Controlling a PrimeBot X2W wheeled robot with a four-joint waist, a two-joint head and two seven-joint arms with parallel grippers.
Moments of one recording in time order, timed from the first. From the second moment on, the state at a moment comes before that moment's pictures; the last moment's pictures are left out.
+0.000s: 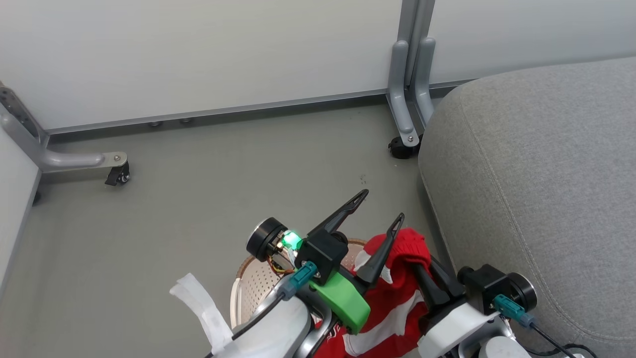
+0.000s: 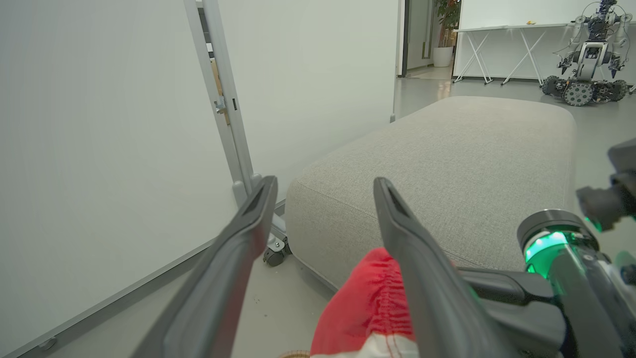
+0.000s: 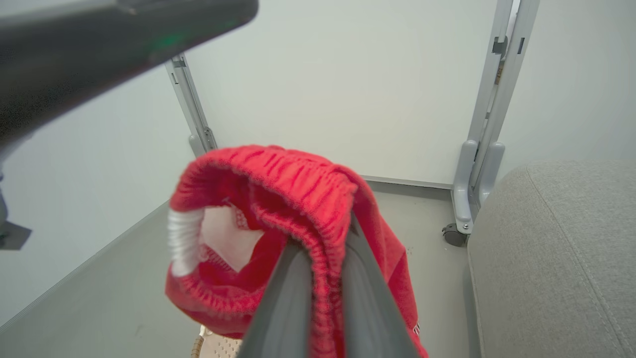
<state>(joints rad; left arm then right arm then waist) -0.47 0.06 -0.87 0.34 -0.38 0.02 -0.24 -0.08 -0.12 0.36 0.24 0.19 0.13 -0.26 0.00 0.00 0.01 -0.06</state>
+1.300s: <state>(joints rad) -0.36 0.27 -0.74 0.16 -0.31 0.09 -0.26 -0.01 -0.15 0.13 -0.01 0.15 0.13 -0.26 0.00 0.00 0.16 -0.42</state>
